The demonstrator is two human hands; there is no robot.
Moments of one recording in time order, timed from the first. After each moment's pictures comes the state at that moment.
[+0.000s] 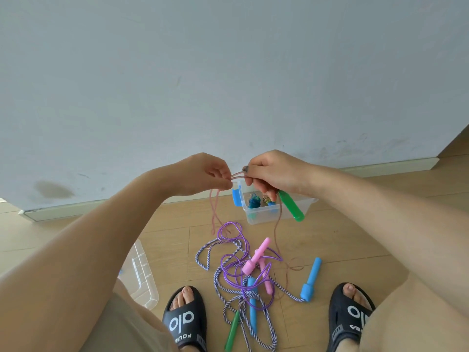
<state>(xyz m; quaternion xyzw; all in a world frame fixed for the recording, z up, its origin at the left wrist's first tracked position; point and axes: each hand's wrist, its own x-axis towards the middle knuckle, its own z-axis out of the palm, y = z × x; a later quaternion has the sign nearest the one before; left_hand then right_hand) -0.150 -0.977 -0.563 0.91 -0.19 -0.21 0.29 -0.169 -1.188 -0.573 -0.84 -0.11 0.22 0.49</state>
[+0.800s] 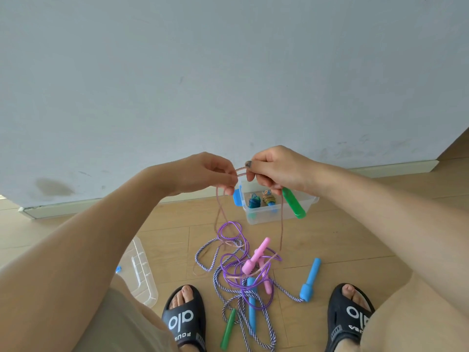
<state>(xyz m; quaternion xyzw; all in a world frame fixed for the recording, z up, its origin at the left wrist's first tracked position) -0.158 -0.975 -0.553 0.86 -0.20 -0.29 0.37 -0.175 -1.188 -0.562 -0.84 -0.11 0.21 0.50</state>
